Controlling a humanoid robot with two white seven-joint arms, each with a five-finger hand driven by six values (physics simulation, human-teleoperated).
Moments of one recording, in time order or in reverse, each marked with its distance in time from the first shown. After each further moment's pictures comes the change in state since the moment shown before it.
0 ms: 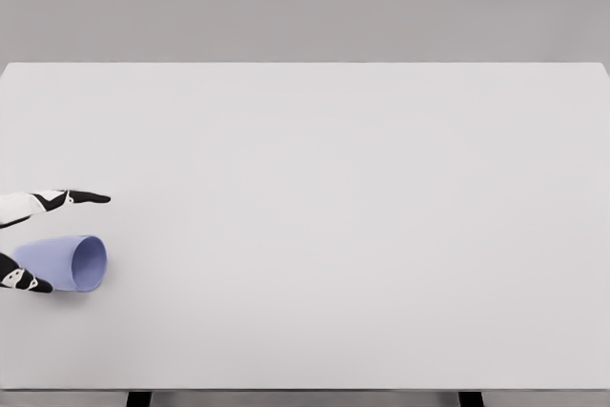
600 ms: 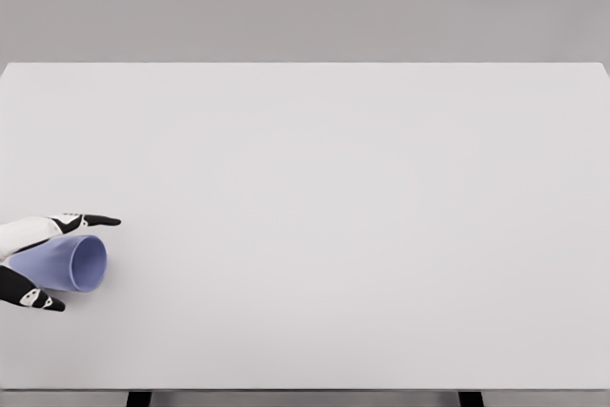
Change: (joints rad) left arm 0.034 -0.095 -0.005 0.022 -0.105 0.065 0.005; right arm 0.000 0.000 0.000 0.000 0.000 0.000 0.000
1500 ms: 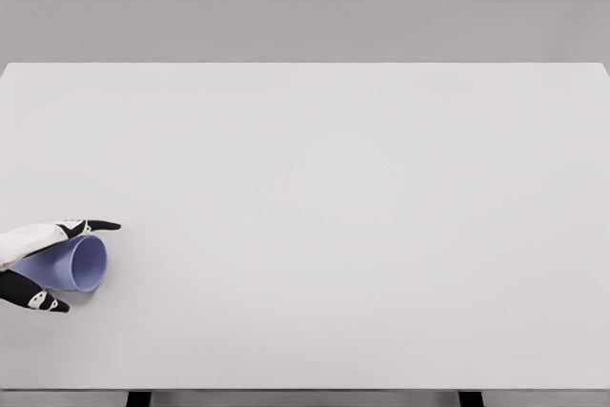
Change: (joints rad) left arm -0.002 -0.070 0.002 0.034 -0.081 0.075 0.005; right arm -0.002 0.000 0.000 0.000 0.000 0.000 0.000
